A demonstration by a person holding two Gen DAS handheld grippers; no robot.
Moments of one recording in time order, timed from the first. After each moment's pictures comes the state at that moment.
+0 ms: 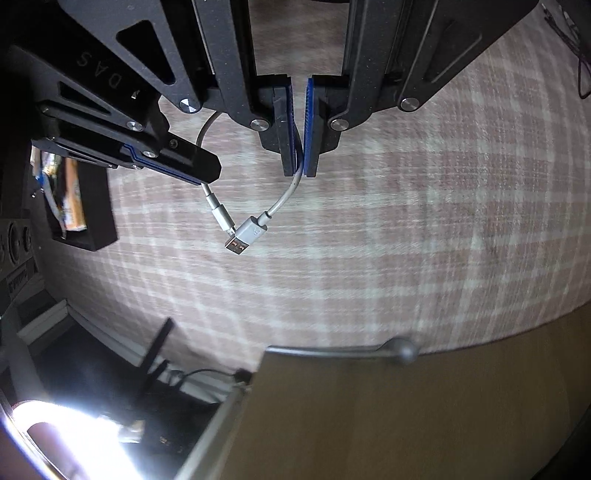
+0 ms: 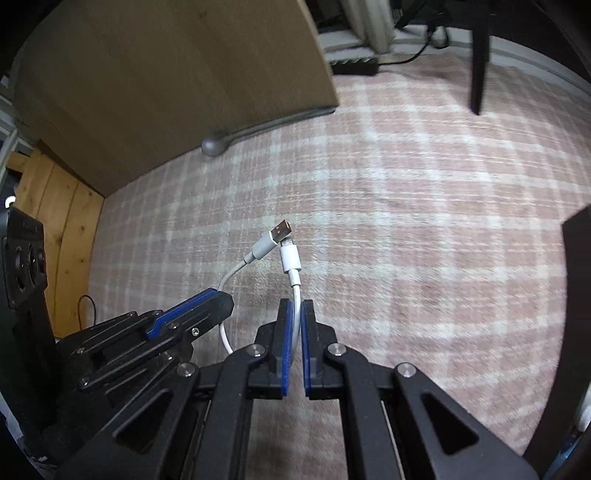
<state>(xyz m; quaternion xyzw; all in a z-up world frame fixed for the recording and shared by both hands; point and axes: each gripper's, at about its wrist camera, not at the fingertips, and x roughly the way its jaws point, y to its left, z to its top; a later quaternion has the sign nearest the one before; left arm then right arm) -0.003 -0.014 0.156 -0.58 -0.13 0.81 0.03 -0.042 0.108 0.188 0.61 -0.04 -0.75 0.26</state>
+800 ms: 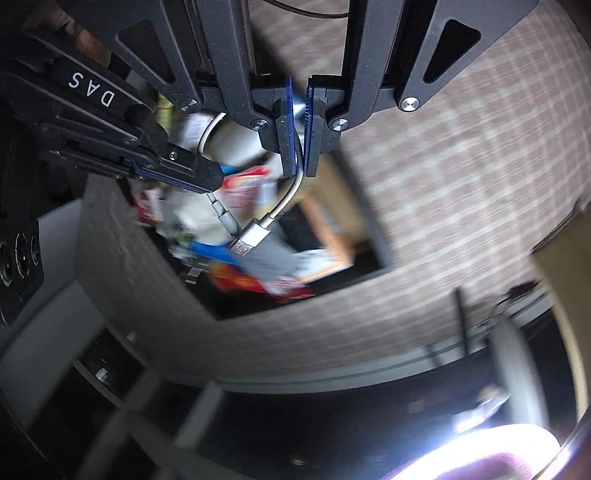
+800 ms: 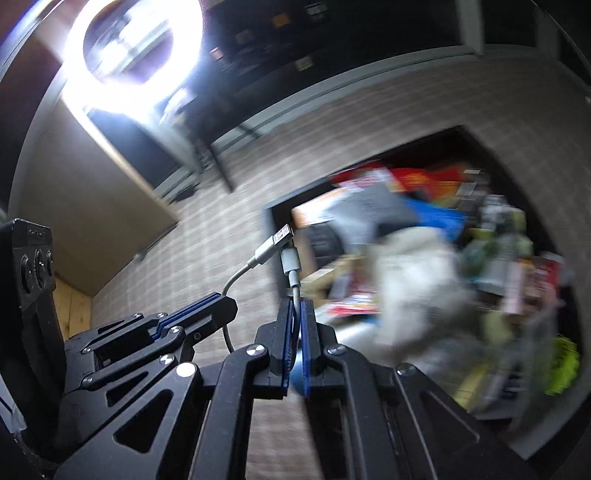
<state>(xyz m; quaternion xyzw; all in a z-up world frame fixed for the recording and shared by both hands) 0.012 0.288 0.251 -0.53 0.01 0.81 0.25 0.020 0.415 0.270 0.53 -0.16 -0.83 0.10</state>
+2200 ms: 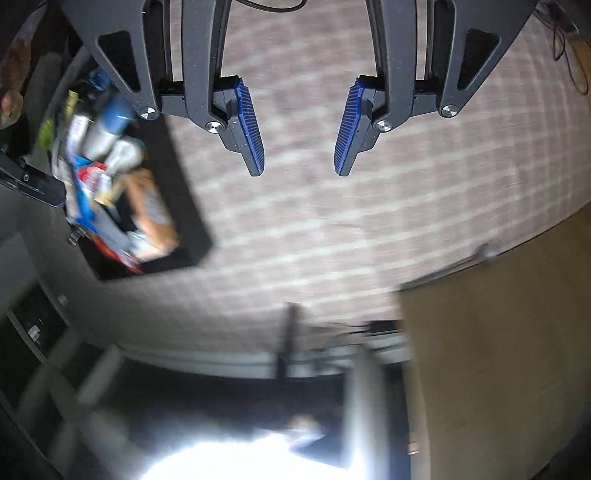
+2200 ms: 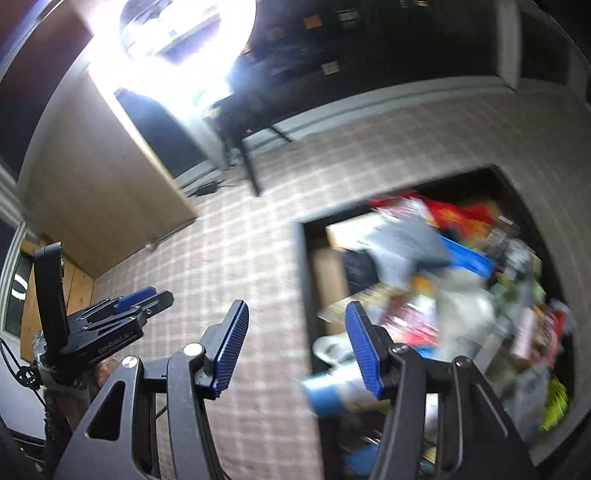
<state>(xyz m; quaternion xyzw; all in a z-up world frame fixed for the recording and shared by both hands) -0.019 0.092 0.238 -0.53 -0.03 0.84 0.07 -0.021 0.328 0.282 0.52 -0.10 -0.83 0.17</state>
